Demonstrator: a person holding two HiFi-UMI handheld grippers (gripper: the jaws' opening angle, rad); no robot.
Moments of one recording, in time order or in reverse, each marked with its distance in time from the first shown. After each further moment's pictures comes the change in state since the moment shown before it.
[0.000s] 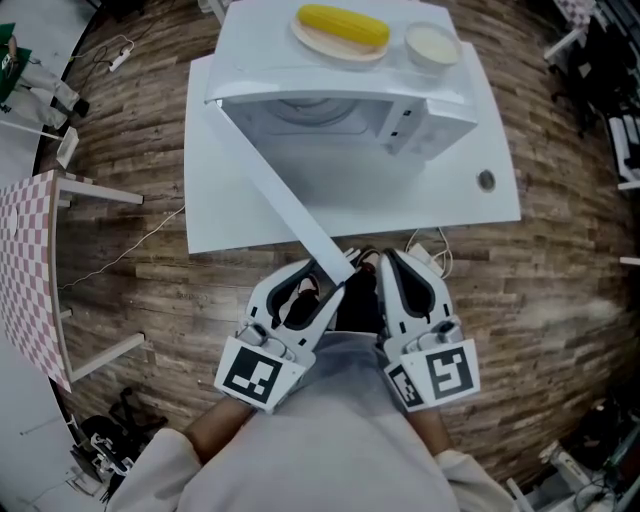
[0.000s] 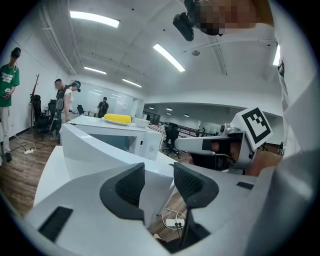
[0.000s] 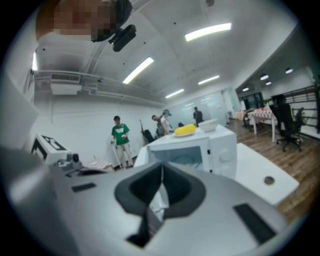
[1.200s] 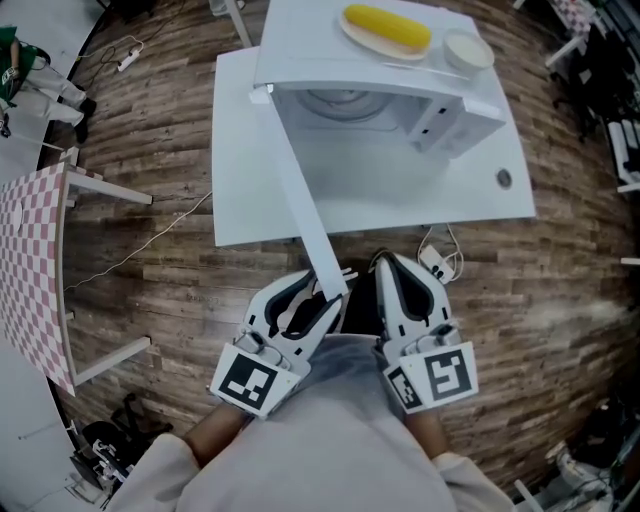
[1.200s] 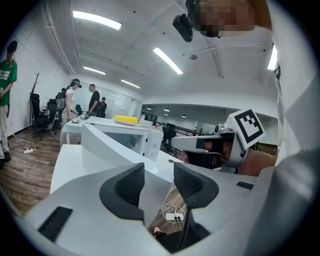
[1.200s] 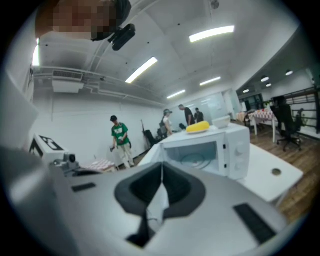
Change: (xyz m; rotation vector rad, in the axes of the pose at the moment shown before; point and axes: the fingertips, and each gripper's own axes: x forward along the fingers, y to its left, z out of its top) left arm -0.084 0.032 -0.018 0.007 -0.011 -0.038; right arm 0.010 0.082 -0.020 -0.011 -0.014 -0.005
